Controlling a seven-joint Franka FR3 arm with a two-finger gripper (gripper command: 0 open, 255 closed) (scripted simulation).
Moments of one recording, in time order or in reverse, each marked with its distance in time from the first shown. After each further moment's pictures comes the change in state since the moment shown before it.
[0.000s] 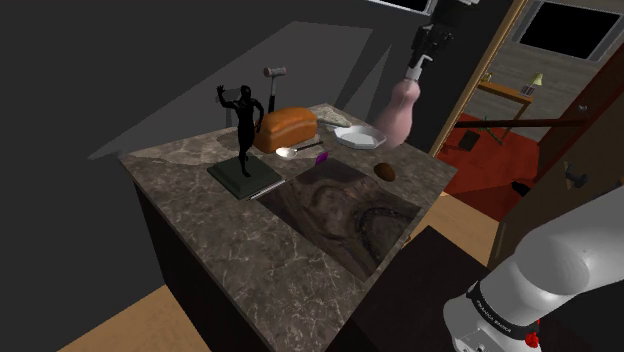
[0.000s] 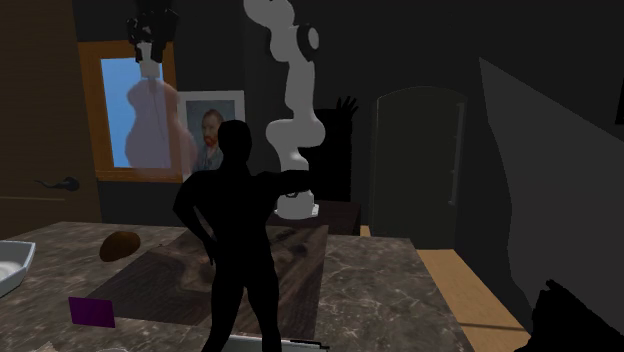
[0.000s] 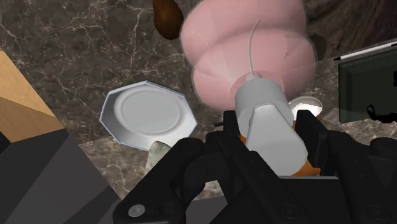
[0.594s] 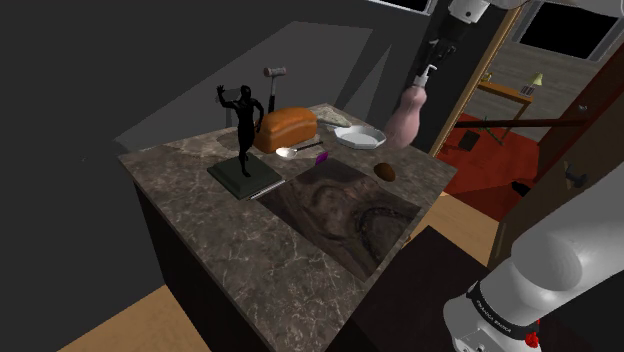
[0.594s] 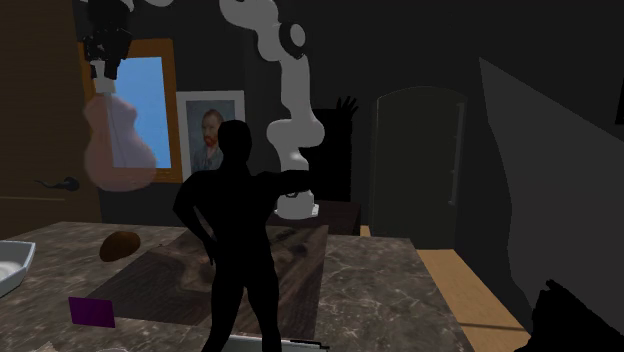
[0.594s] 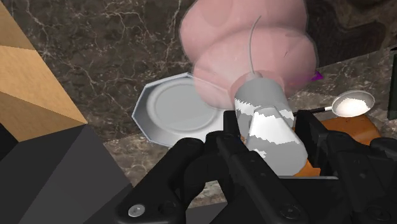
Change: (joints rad) arm -0.070 0.182 -0.113 0.117 0.043 0.051 -0.193
